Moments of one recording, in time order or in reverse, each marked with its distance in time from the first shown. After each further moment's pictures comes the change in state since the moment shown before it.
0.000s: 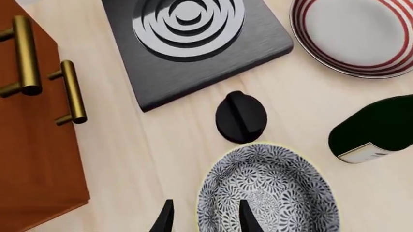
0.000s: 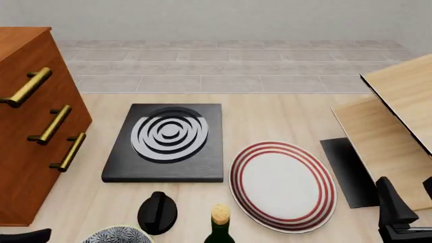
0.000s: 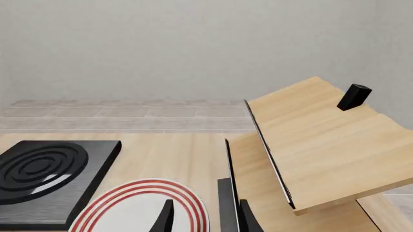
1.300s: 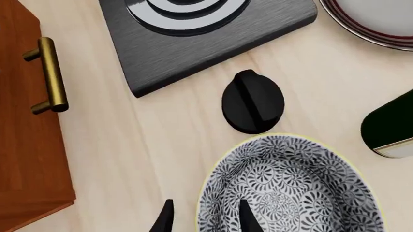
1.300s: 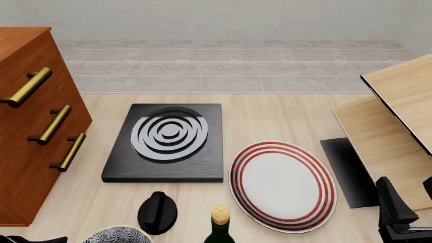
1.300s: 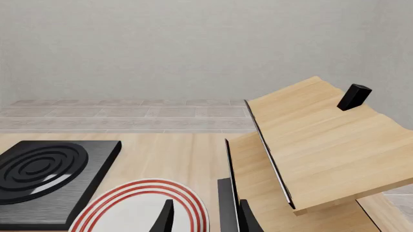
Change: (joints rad) left arm 0.044 0.043 0.211 -0.195 0.056; right arm 0.000 0.000 0.000 0.000 0.000
